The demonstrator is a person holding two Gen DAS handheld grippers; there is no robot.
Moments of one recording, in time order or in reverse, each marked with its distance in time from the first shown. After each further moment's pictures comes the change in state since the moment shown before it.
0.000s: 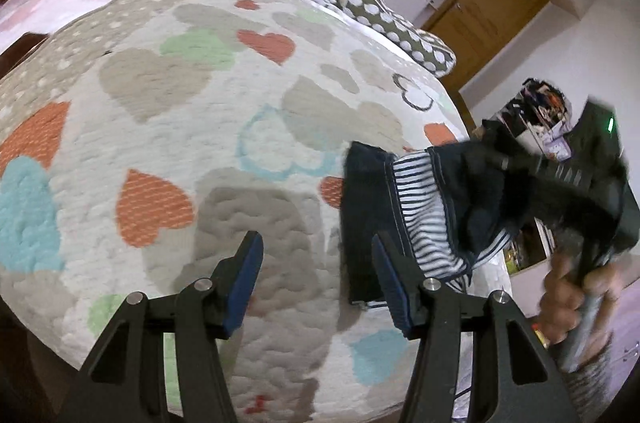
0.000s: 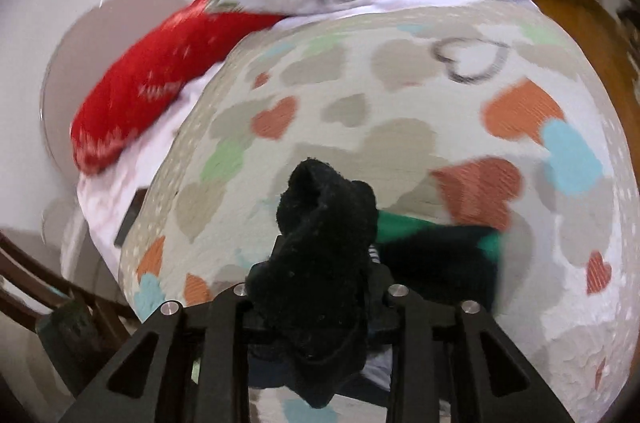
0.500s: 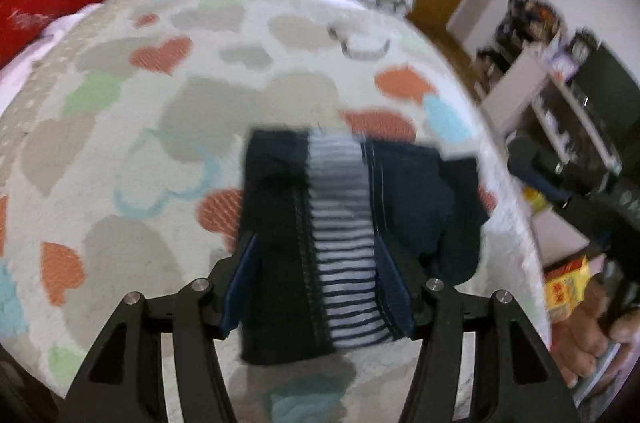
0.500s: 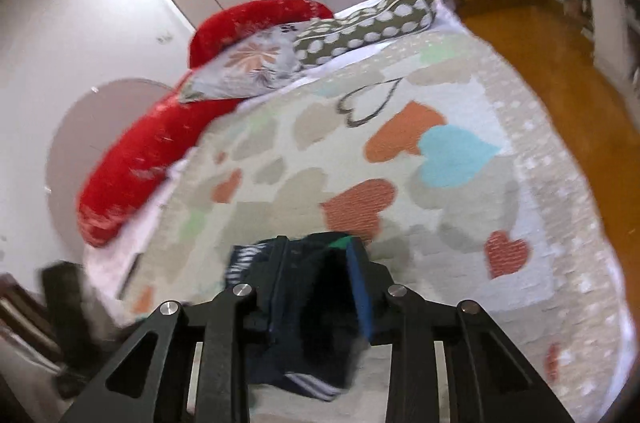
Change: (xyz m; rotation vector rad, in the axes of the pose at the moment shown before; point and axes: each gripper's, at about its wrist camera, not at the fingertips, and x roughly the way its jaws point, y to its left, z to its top) left arm 0.081 -0.111 0.002 0.273 0.138 0.115; right arm -0.076 -0.097 -0.036 0.139 -0.260 0.039
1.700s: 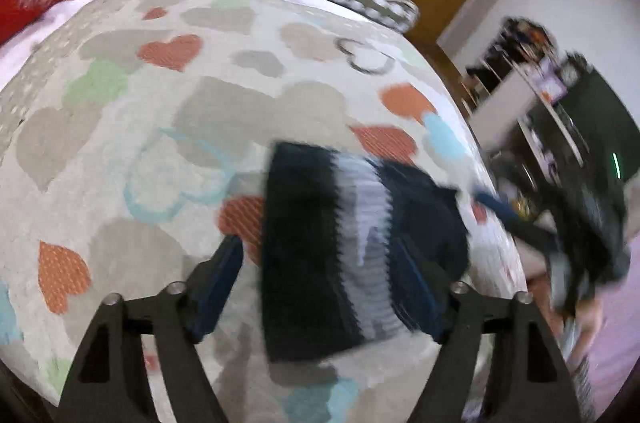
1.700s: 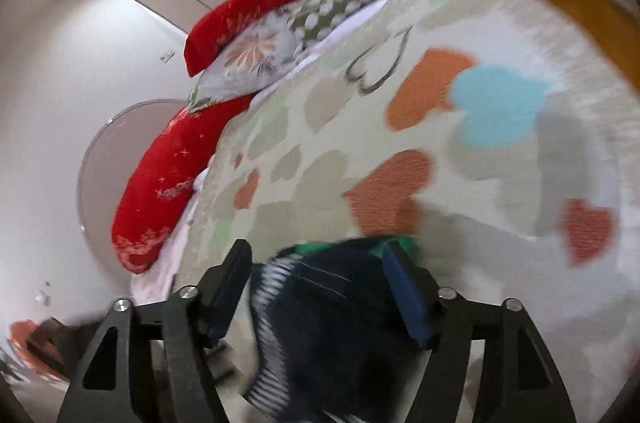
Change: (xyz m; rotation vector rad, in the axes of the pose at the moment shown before) left arm -0.015 0.052 0.009 -0.098 -0.063 -0.119; right arm 0.040 -0.030 -0.005 0.160 0.039 0.129
